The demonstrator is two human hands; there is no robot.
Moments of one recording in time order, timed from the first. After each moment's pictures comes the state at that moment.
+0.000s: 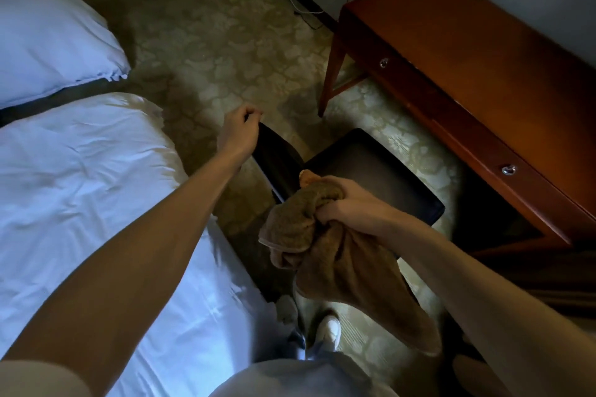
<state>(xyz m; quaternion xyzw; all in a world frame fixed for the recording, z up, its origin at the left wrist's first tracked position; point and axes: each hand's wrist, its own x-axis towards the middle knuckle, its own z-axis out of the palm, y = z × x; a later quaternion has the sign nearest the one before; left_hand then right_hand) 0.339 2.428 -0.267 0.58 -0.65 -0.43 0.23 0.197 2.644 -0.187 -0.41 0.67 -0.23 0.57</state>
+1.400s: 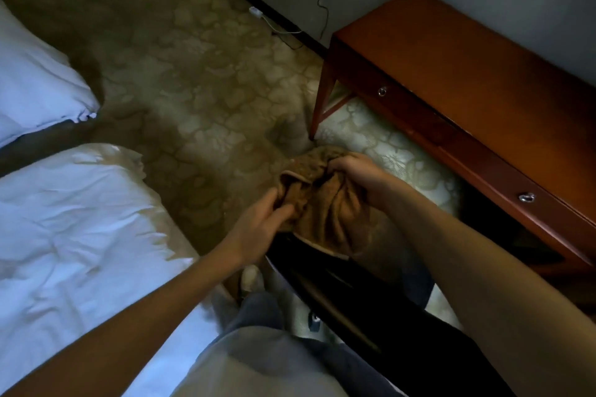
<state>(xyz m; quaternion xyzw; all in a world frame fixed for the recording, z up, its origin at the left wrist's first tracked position) 0.362 2.390 -0.295 0.36 -0.71 -0.60 0.12 0.126 2.429 -0.255 -0.15 0.73 -0.39 0.55</state>
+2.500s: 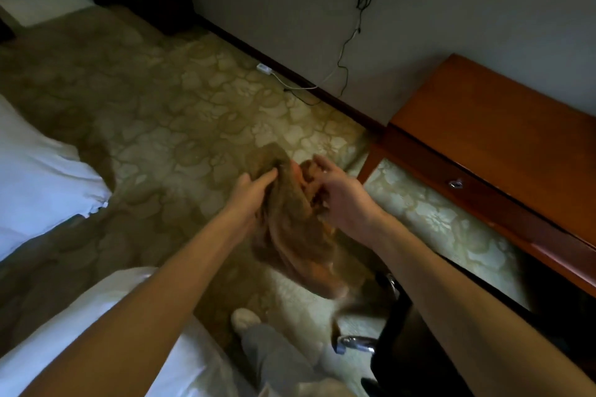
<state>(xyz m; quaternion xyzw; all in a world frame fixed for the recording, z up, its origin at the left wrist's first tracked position) 0.302 1.903 -0.272 0.46 -0.42 -0.74 0.26 0.167 2.017 -0.245 -0.14 0.58 -0.57 0.57</state>
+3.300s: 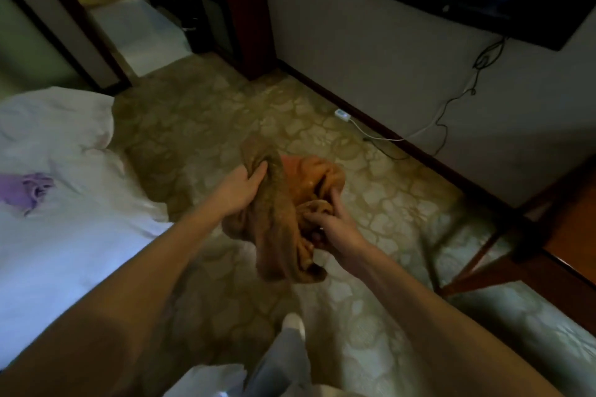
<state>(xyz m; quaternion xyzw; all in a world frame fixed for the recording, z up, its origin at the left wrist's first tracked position) 0.324 1.484 -0.180 0.53 -0.75 -0.38 0.09 0.173 1.635 -0.240 -0.20 0.59 -0.51 0.59</state>
